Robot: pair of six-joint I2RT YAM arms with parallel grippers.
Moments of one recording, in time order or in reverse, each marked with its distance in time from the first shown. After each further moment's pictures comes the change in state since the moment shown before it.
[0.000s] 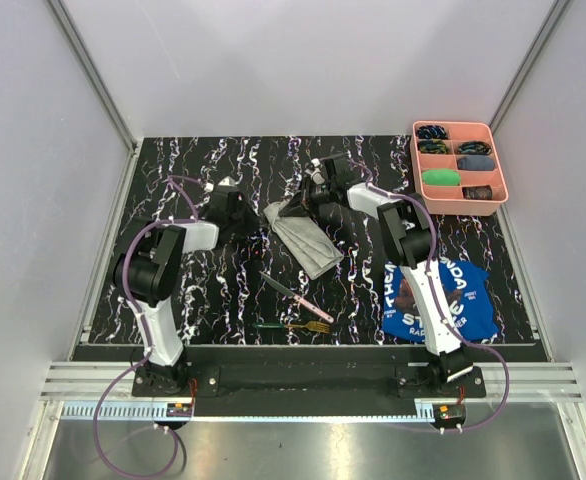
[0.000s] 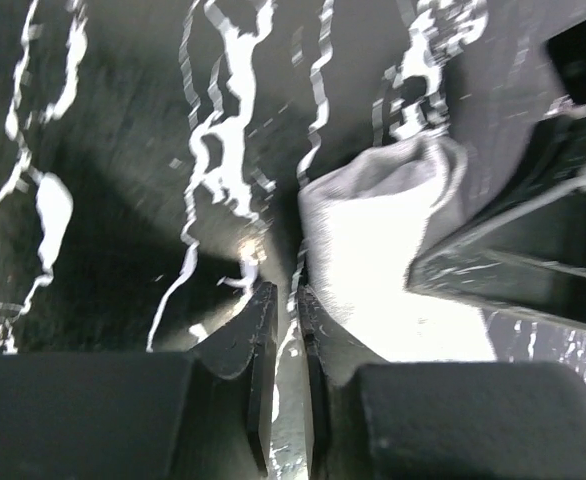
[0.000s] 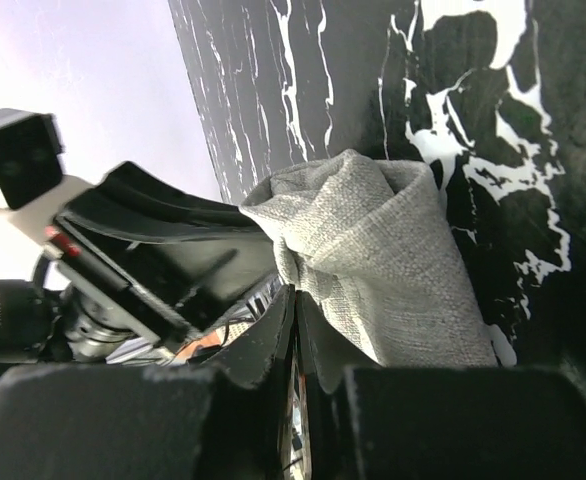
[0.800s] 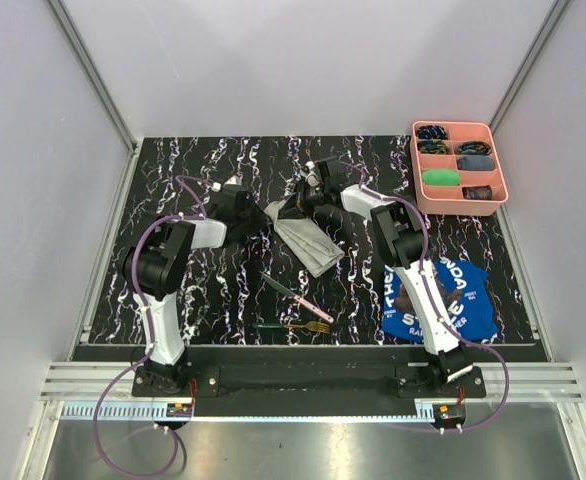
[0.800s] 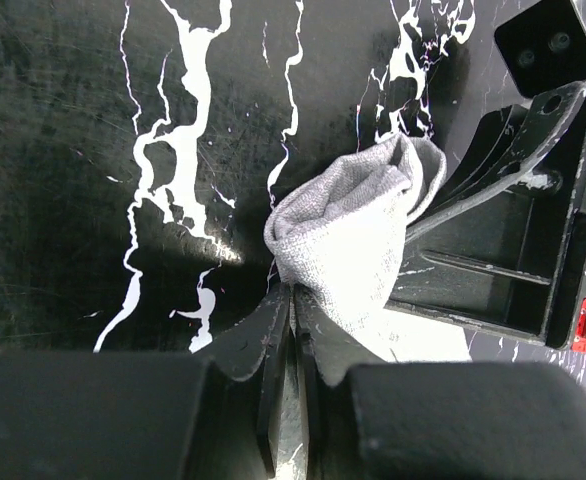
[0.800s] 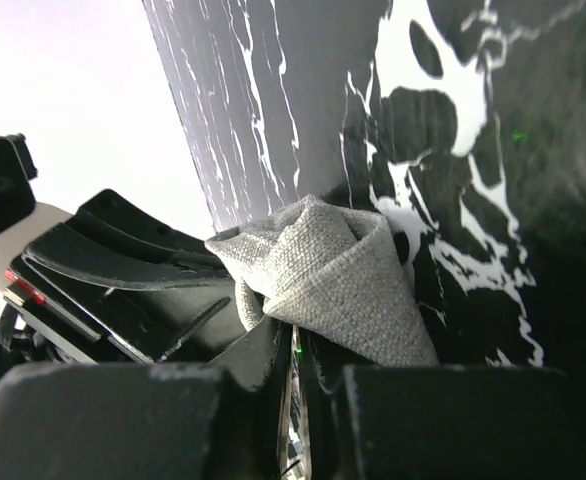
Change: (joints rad) left arm -0.039 0.078 0.054 0.028 -0.003 -0.063; right arm 0.025 0.077 0.090 -0.030 0.026 -0.002
